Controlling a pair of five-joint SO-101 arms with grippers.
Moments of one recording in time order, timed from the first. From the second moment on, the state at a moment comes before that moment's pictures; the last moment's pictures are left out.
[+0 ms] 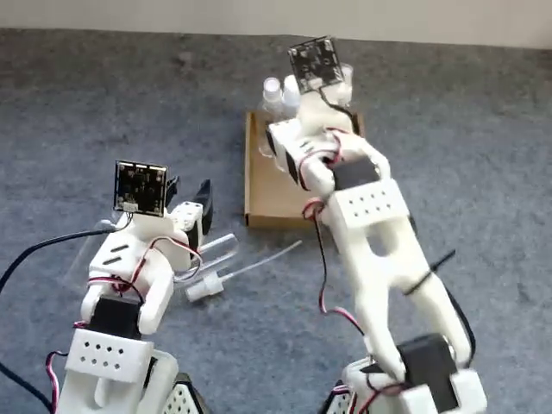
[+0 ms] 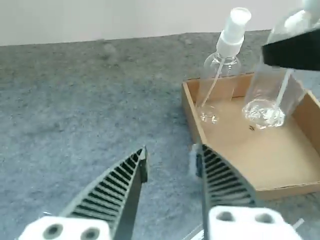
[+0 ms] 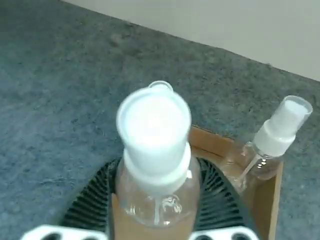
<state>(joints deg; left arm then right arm) 3.8 -73.3 71.0 34.4 6.9 -22.1 -11.1 13.7 37.8 5.0</state>
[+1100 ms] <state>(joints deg) 3.8 -73.3 71.0 34.4 6.9 -25.2 -6.8 24.9 21.5 2.6</state>
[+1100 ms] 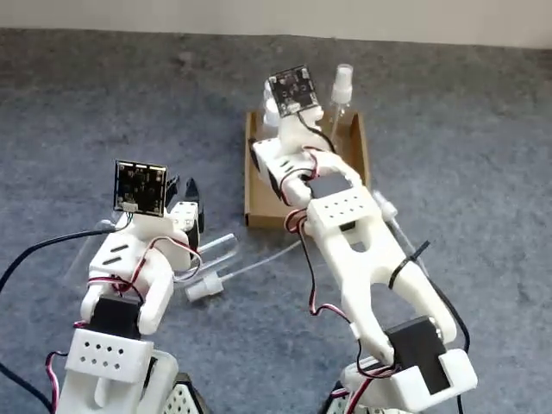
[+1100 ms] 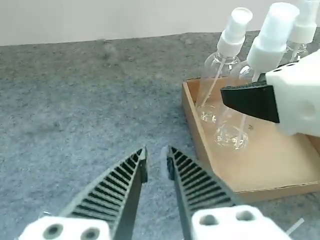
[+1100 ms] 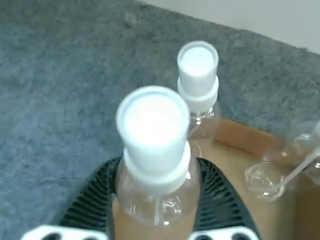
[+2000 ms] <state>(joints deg) 3.8 -73.3 71.0 34.4 6.9 -25.1 0.9 26.9 14.7 0.7</state>
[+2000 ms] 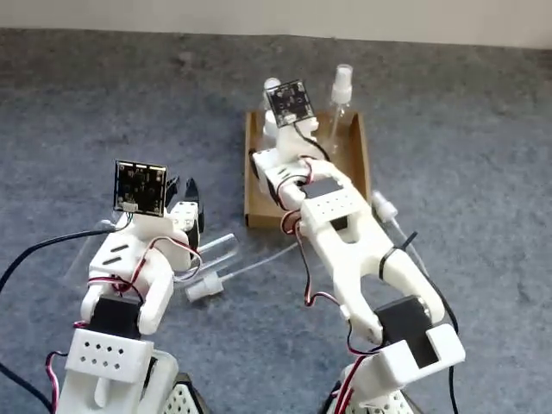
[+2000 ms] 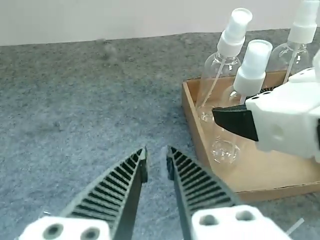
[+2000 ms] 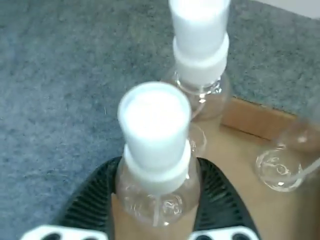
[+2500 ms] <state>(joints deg) 3.8 -73.3 71.0 34.4 6.9 -25.3 0.9 26.9 14.7 -0.1</state>
